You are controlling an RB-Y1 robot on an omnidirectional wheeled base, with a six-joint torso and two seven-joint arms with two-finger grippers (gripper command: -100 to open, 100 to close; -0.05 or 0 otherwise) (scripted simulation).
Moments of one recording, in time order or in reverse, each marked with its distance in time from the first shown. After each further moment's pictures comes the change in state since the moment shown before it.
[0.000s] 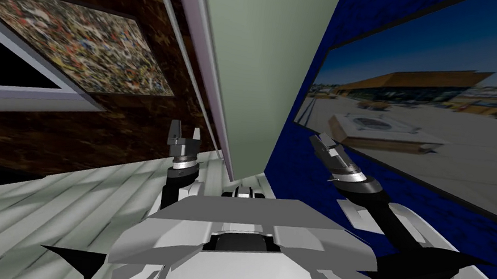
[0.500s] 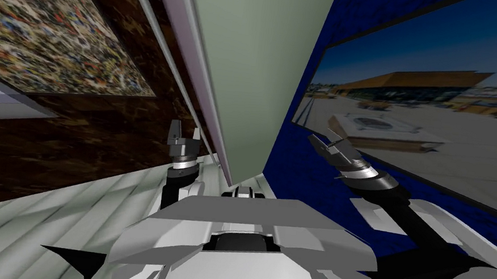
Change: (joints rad) left arm 0.000 0.000 0.000 0.000 0.000 0.000 0.000; right arm 0.041 -0.147 -0.111 -0.008 -0.023 0.025 0.105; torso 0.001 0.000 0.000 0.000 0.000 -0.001
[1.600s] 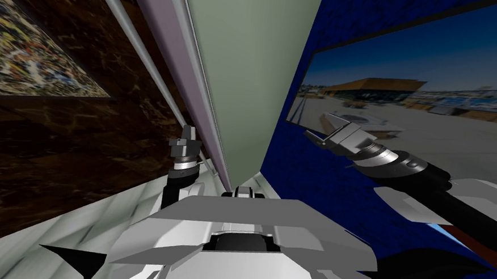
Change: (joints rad) left arm 0.011 0.003 -0.003 0.008 -0.001 0.001 0.001; right arm 0.082 -0.299 -0.241 -0.010 -0.072 0.036 0.231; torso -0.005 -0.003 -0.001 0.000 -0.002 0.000
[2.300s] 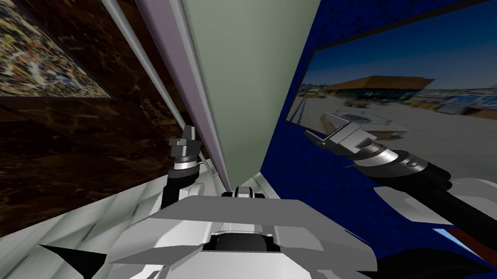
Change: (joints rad) left arm 0.000 0.000 0.000 0.000 0.000 0.000 0.000; right arm 0.001 -0.005 -0.003 -0.001 -0.001 0.001 0.001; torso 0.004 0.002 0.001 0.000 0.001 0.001
